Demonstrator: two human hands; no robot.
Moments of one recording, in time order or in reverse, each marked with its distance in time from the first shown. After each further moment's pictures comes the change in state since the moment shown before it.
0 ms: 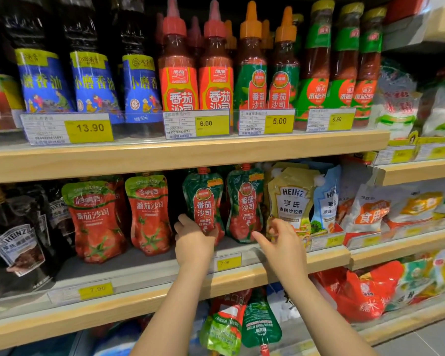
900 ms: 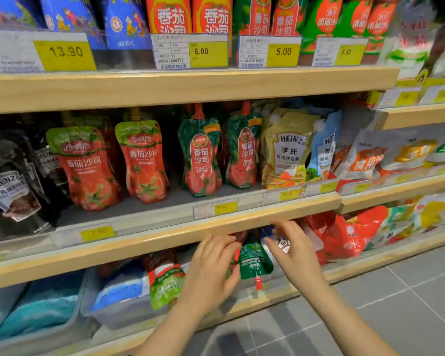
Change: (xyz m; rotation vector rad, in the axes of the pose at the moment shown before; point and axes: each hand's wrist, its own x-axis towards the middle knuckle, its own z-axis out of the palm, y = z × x) left_hand -0.122 -0.097 0.009 0.139 -0.178 0.952; right_hand -0.103 0.044 -0.022 0.182 -0.164 -0.155
